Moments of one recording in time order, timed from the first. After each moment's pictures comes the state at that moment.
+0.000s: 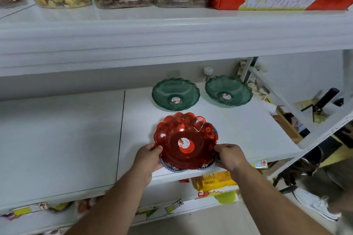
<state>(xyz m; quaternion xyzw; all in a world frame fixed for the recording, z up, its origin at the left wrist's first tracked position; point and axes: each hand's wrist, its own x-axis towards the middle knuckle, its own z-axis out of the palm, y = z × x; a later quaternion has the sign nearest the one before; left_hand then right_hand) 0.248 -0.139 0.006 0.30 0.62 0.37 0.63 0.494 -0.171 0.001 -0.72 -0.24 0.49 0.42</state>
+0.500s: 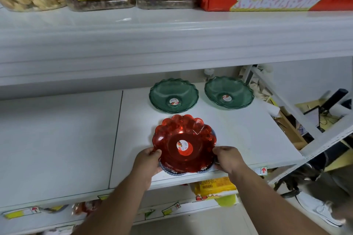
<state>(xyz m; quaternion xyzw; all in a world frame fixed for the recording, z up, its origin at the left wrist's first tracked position) 0.266 -0.131 -0.006 0.29 0.63 0.38 0.62 0.509 -0.152 -0.002 -0.74 -0.25 0.49 0.39</state>
